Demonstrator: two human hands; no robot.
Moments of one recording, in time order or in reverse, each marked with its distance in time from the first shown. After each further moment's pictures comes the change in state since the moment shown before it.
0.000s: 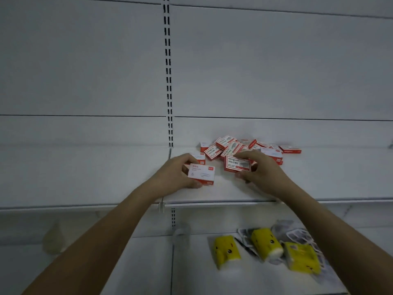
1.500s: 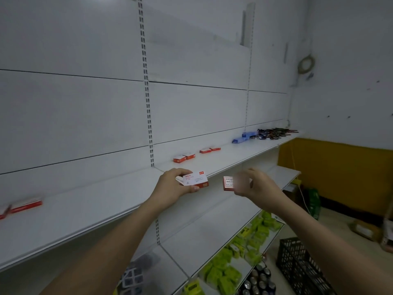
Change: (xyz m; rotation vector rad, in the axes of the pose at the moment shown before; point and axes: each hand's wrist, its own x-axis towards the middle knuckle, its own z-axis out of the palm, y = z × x) left_hand 0.096 0.483 0.506 -0.239 -0.232 0.435; right_hand -0.383 0.340 -0.480 -0.361 0.461 0.458
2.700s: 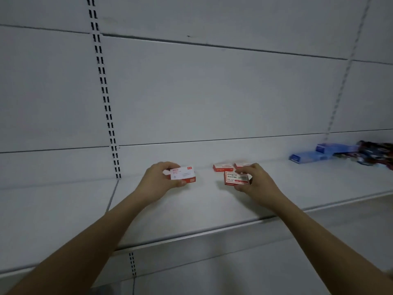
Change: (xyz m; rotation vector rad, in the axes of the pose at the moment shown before) left_hand 0.342 -0.116 0.143 0.253 0.376 -0.320; right_hand 0.429 0.292 0.149 0.187 -0.266 -0.225
